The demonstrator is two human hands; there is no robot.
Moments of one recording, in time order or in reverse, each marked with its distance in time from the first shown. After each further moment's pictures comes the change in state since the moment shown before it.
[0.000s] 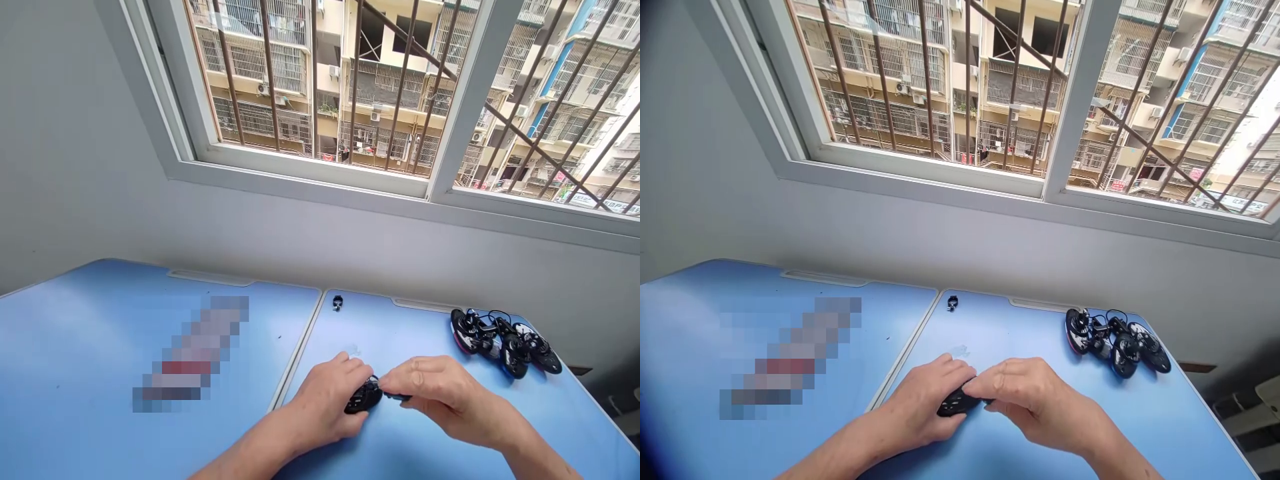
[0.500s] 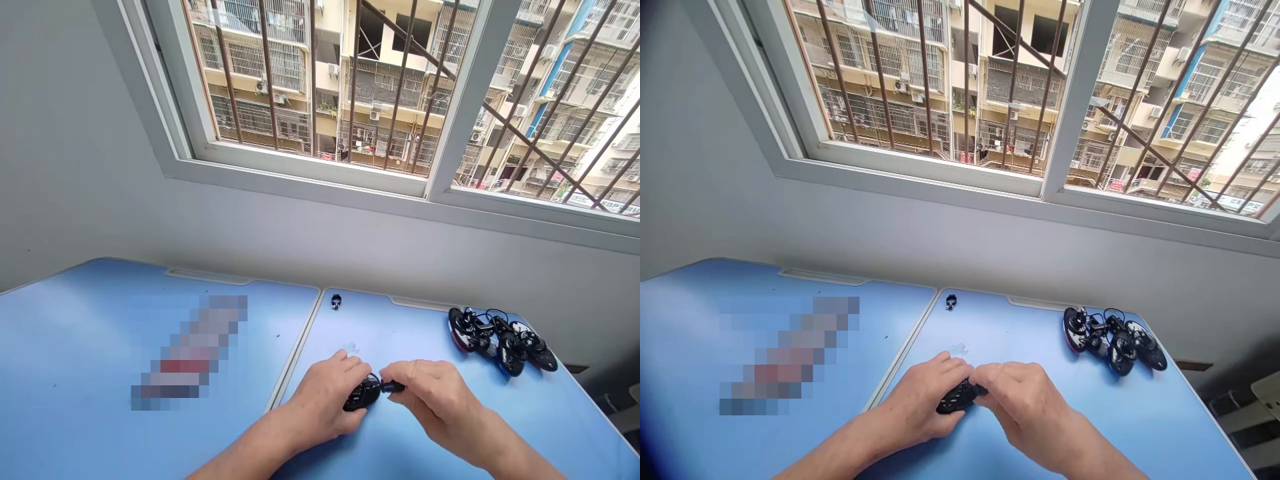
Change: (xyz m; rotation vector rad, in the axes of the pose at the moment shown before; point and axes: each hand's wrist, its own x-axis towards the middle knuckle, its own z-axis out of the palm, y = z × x) left_hand 0.000 0.005 -0.006 0.032 -0.017 -0.016; right_hand -0.001 -0.006 0.021 -0.275 0.170 0.054
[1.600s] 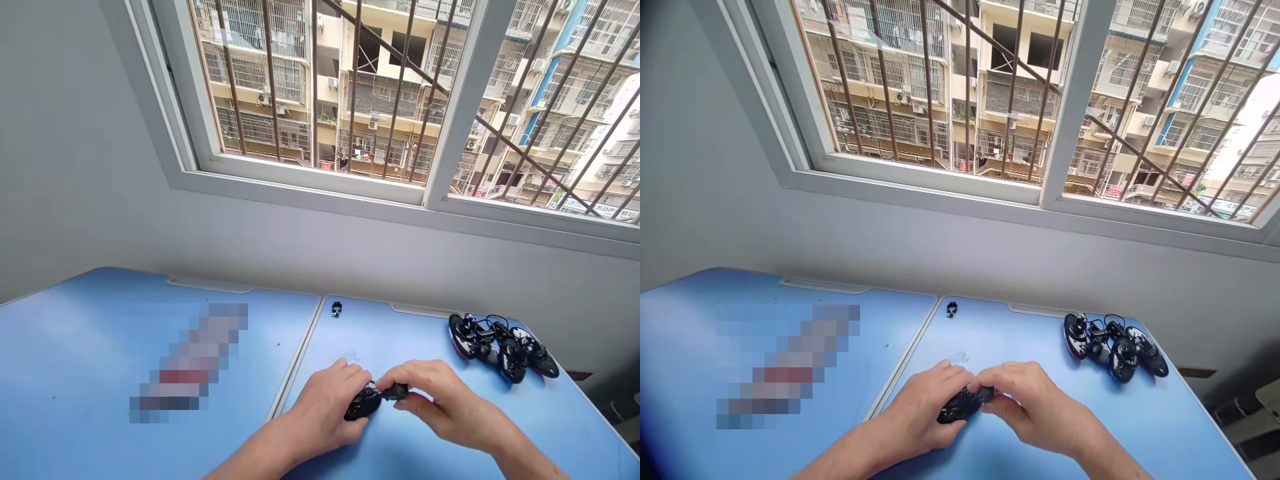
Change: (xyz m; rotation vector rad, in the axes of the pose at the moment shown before) left_hand -0.001 -0.001 0.002 -0.039 -0.009 -0.024; right_hand 0.002 0.012 -0.008 0.216 -0.166 0.132
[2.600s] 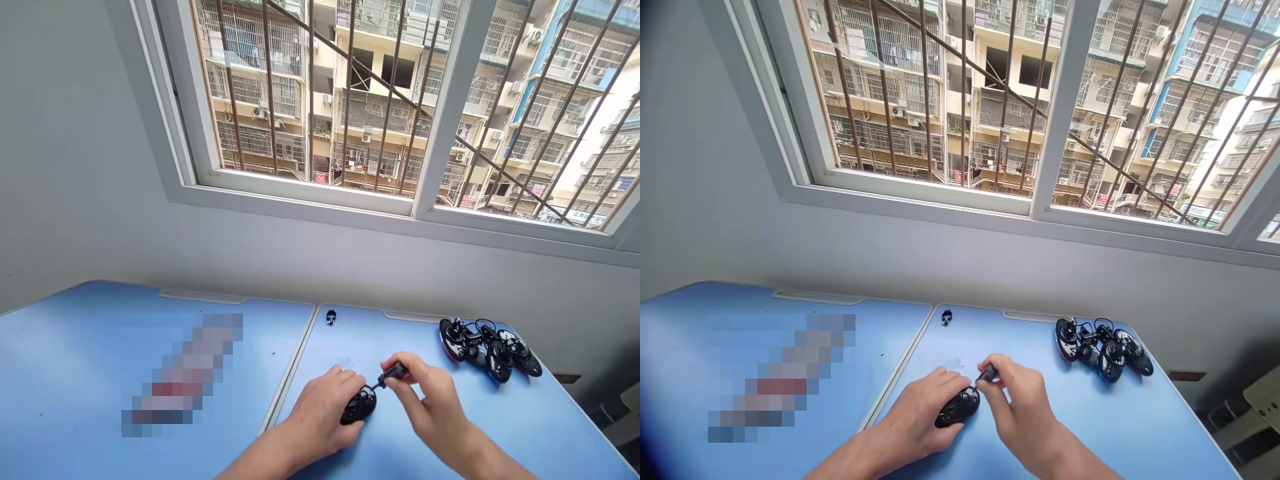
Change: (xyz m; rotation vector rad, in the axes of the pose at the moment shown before) left_hand 0.000 0.006 -0.002 0.064 0.034 -0.043; right_hand 0.001 -0.008 0.027 -0.182 0.510 0.044
